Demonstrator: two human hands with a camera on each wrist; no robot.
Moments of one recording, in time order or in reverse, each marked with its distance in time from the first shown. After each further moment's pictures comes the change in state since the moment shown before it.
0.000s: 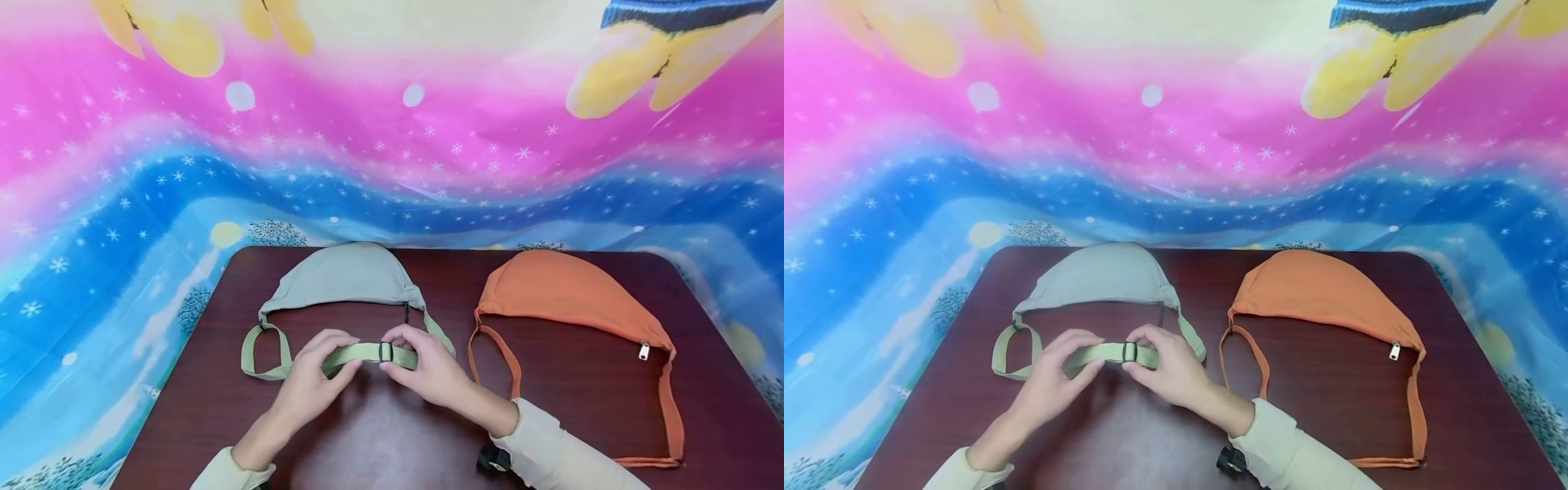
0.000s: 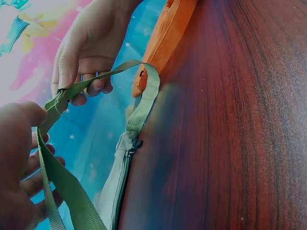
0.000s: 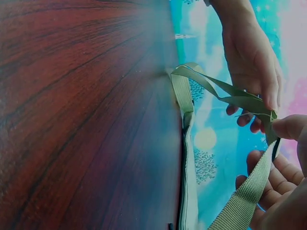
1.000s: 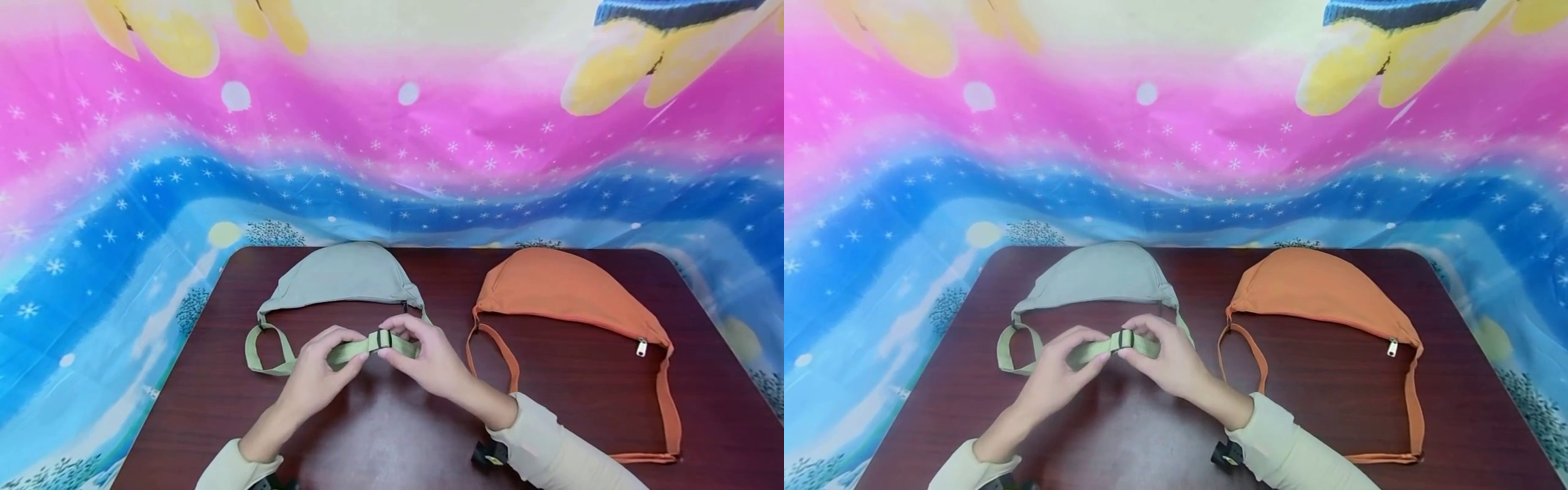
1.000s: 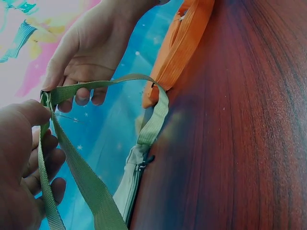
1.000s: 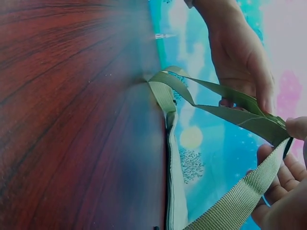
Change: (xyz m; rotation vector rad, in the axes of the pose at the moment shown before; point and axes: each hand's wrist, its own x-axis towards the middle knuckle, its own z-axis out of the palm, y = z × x) left_hand 0.012 0.010 0.006 -0.054 -0.017 -0.047; right_hand 0.006 -0.007 -0.008 0.203 0.044 0.003
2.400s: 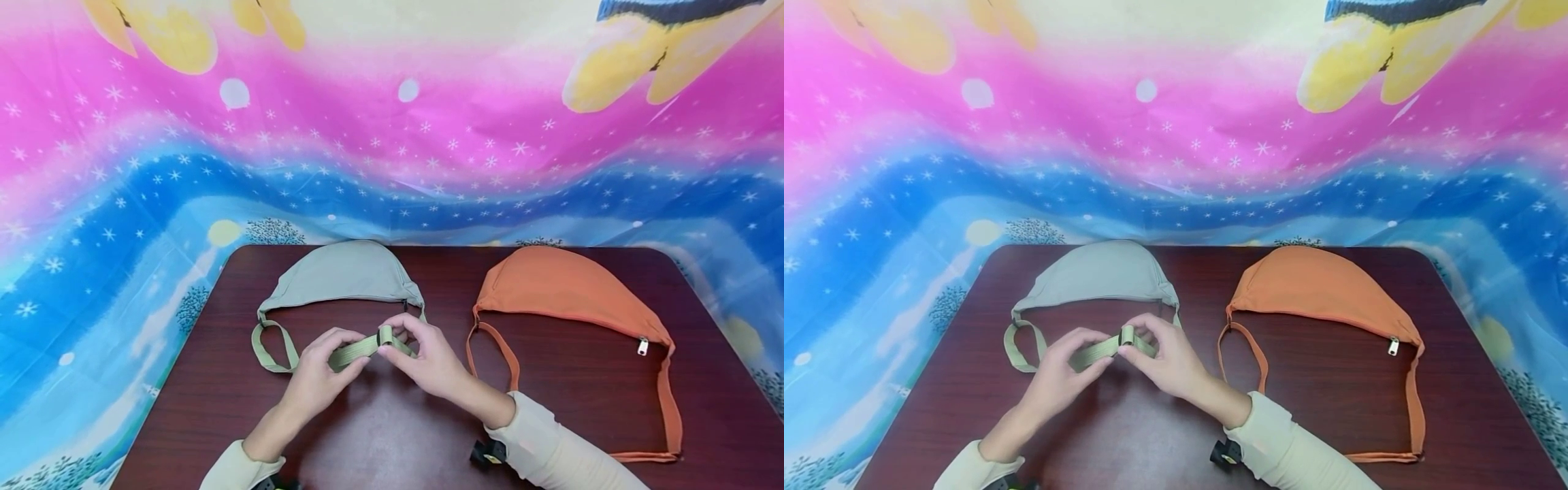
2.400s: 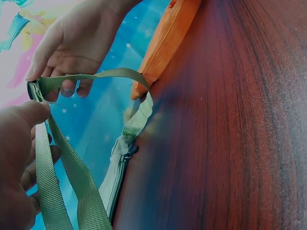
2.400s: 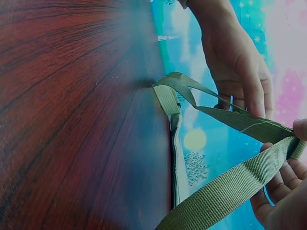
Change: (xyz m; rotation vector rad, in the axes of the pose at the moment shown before) left_hand -0.006 -0.011 0.007 0.040 0.012 0.035; right_hand 0.001 0.005 0.002 0.019 -0.012 -0.033
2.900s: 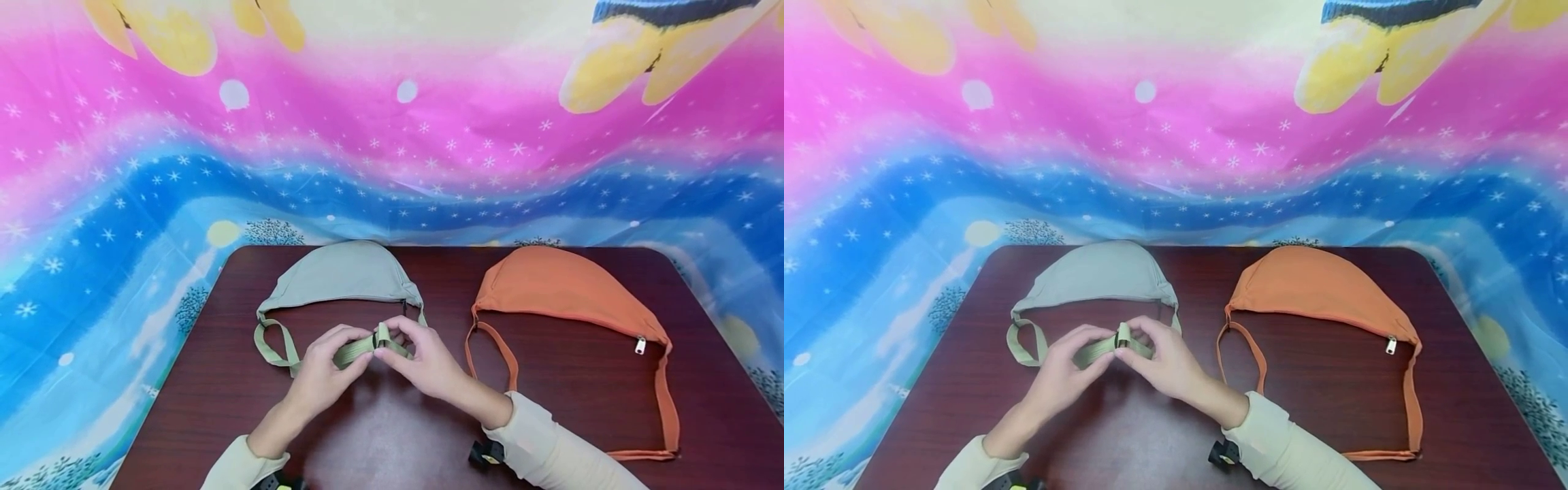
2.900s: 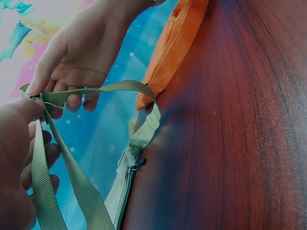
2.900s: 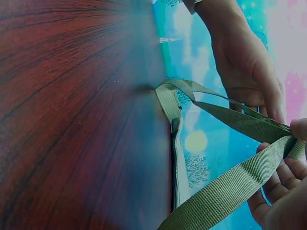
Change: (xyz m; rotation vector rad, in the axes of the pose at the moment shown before) left_hand 0.007 0.008 0.002 -0.056 0.001 0.044; right_hand -0.001 -0.001 0.003 0.006 -0.041 0.024
